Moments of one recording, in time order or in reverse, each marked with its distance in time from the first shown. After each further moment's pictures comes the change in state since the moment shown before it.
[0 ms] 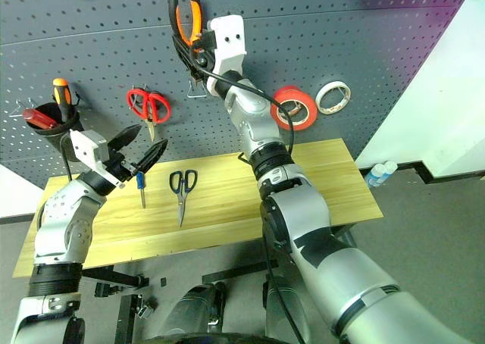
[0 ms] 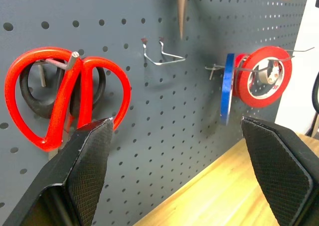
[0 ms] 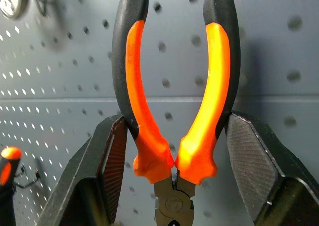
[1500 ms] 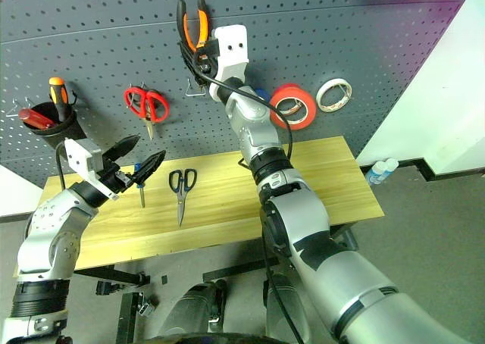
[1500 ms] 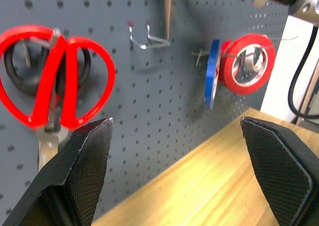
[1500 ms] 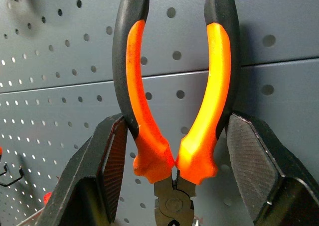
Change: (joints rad) left arm 0.111 0.028 0.026 -0.154 -0.048 0.120 0.000; right arm 0.032 0.008 -0.003 0.009 -0.011 -0.015 -0.059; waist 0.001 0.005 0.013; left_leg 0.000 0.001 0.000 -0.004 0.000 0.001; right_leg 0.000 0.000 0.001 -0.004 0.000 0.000
